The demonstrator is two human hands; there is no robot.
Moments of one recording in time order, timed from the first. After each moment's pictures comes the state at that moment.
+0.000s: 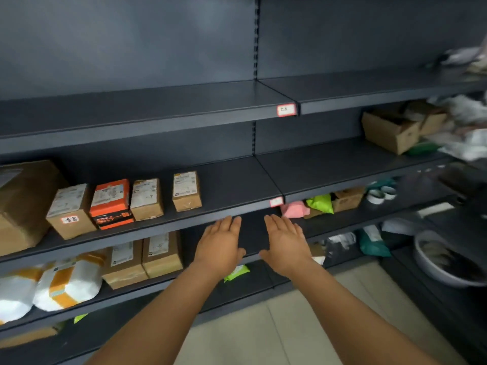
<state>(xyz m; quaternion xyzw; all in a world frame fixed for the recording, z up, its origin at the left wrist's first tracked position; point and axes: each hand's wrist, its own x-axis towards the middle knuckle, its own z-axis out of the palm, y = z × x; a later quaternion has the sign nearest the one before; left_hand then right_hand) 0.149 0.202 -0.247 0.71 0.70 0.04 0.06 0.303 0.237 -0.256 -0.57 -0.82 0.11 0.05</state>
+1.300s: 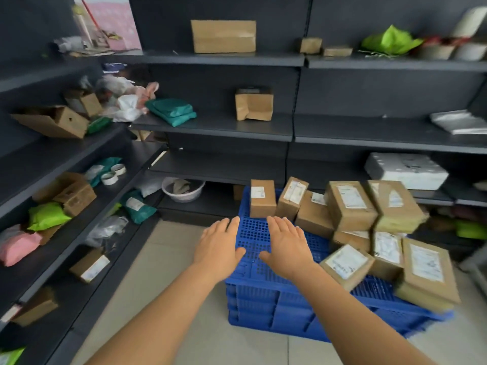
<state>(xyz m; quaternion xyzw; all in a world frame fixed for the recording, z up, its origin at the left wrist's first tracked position) 0.663 -0.094 -0.256 0.96 0.25 0.01 0.11 0.769 -0.217 -0.268 -0.91 -0.39 0.09 0.10</state>
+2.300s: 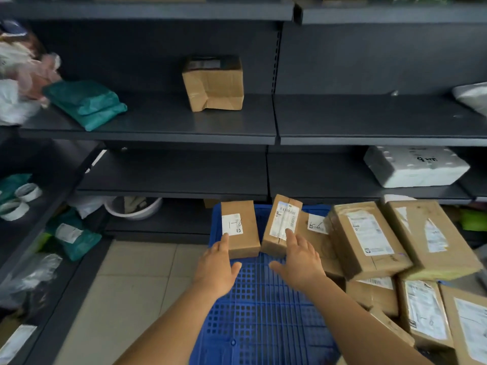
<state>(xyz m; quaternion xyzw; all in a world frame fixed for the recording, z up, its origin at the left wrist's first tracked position) 0.955 0.044 -0.386 0.93 0.28 -0.11 0.23 1.054 -0.114 -0.368 -0.95 -0.19 0.22 0.12</state>
